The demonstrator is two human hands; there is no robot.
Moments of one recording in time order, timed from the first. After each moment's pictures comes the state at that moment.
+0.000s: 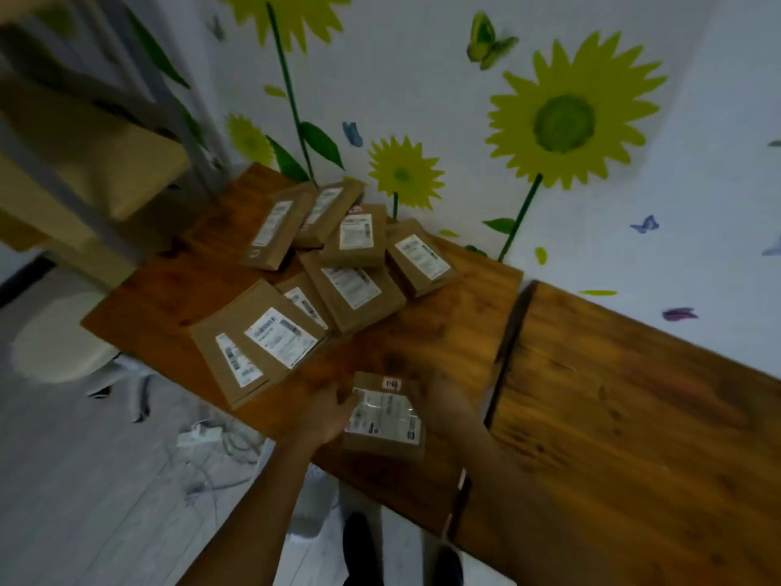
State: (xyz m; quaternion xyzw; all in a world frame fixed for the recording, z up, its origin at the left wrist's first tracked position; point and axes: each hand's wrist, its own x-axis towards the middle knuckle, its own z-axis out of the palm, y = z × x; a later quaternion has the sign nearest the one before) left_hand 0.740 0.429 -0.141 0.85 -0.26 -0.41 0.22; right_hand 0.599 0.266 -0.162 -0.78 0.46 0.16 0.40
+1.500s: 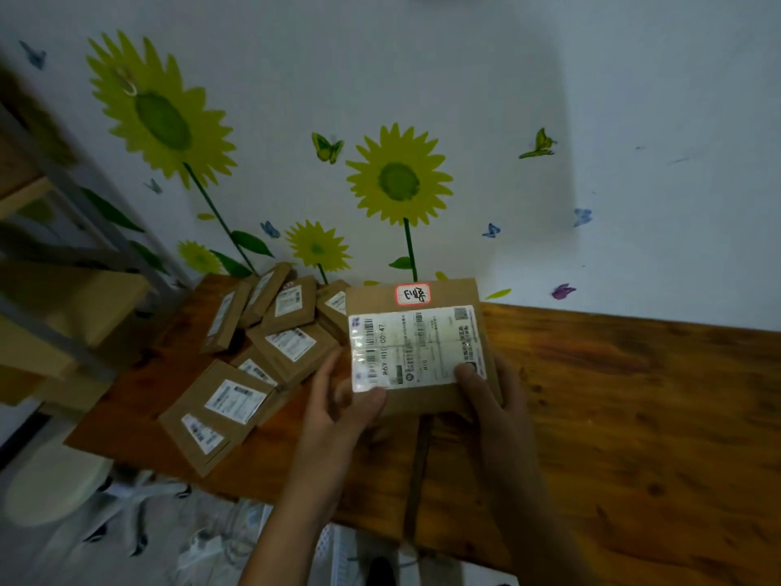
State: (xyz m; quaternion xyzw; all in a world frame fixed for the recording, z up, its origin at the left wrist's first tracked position) left_hand 0.517 0.420 0.081 0.61 -0.21 -0.41 0.65; right_hand 0.372 0.328 0.048 -0.41 0.38 -0.42 0.72
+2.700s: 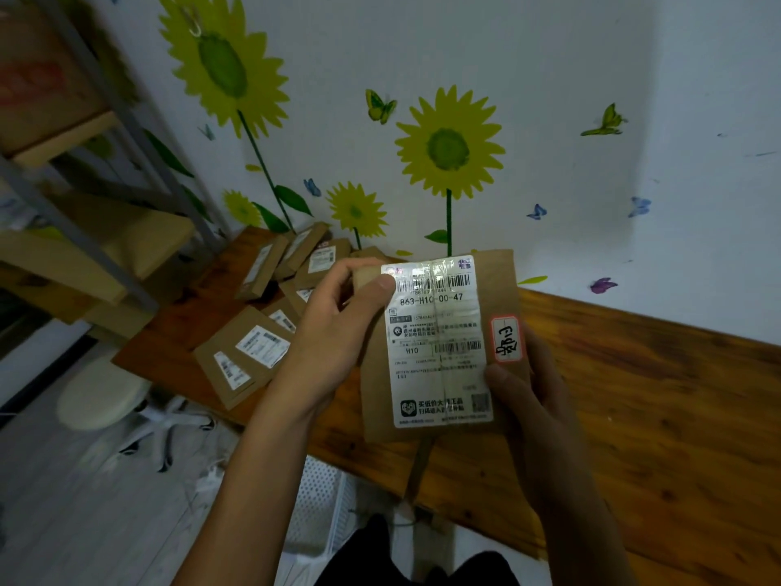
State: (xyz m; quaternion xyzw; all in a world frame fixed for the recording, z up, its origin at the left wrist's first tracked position) left_hand 0.524 0.418 0.153 0.64 -0.30 -0.31 0.63; right_hand 0.339 0.351 0.080 -0.51 0.30 -0.34 0.73
